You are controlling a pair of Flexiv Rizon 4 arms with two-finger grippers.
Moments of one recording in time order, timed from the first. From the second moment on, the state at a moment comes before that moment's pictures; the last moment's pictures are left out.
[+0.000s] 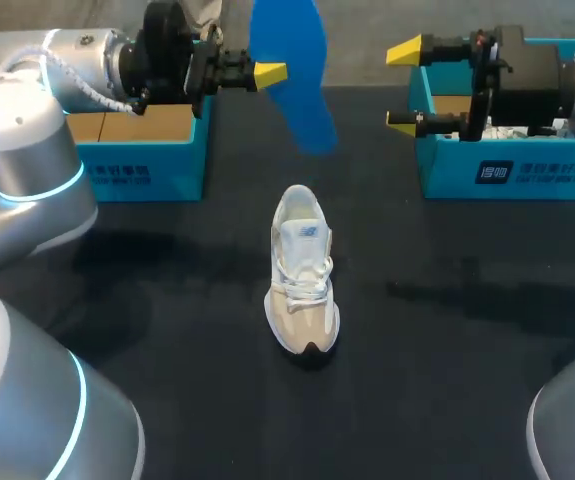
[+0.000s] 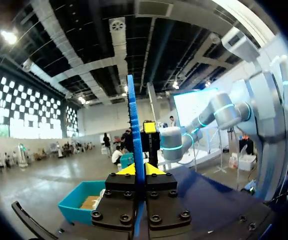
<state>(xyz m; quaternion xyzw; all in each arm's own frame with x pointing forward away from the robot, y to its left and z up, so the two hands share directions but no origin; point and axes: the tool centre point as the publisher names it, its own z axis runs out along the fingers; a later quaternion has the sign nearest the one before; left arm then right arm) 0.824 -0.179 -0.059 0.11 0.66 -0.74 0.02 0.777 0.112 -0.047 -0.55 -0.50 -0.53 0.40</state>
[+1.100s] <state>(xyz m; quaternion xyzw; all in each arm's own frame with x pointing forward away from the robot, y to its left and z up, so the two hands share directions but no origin) 0.831 -0.181 -0.059 0.40 0.52 -0.62 0.43 0.777 0.112 -0.046 -0.55 -0.50 -0.53 0.40</state>
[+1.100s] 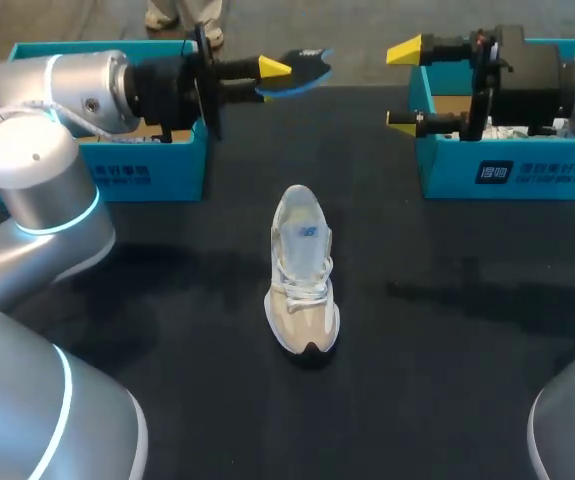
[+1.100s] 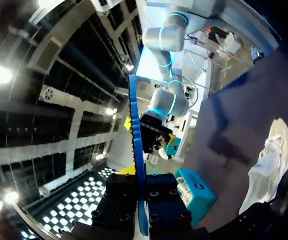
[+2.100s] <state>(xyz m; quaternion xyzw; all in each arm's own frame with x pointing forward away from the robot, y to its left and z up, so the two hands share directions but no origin) 0.829 -0.188 -0.071 0.52 0.47 -0.49 0.52 0.795 0.128 -0.053 -0.54 -0.52 -0.52 0.41</state>
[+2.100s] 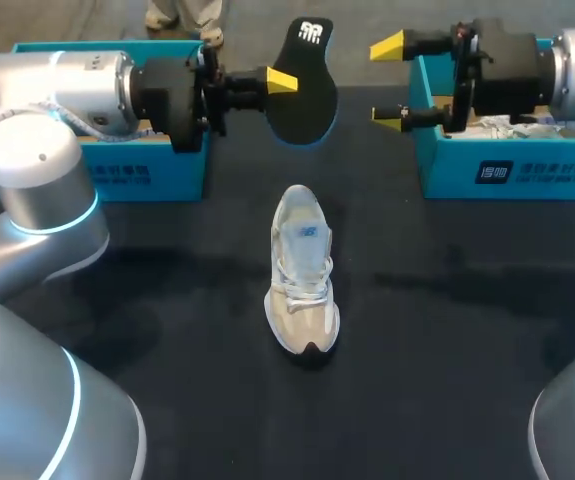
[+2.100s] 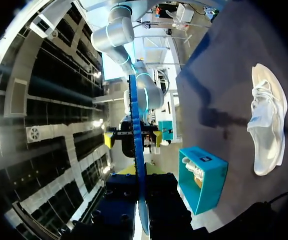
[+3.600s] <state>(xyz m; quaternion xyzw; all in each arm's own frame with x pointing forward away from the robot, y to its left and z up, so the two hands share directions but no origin) 0.838 -0.220 -0.065 0.52 0.45 -0.49 0.54 0.814 0.175 -0.060 -0.52 -0.54 -0.48 0.46</state>
